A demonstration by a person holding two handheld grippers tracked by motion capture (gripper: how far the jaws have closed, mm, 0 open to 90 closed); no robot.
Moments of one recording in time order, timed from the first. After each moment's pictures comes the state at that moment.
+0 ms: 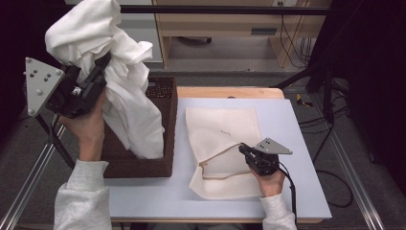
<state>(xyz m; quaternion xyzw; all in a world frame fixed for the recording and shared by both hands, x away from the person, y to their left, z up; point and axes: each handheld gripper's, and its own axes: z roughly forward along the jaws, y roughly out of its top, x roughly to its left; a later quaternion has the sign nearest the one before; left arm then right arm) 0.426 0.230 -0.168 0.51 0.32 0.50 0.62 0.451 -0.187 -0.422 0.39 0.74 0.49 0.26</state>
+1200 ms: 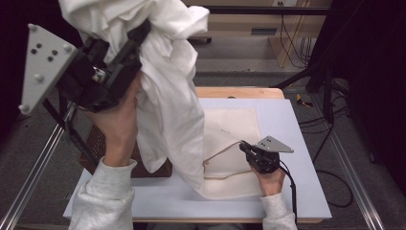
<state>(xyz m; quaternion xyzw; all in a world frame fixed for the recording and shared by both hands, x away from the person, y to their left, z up) 0.378 0.142 -0.108 0.50 0.25 0.43 0.71 0.455 -0.189 -0.419 0.39 0.73 0.49 0.27</state>
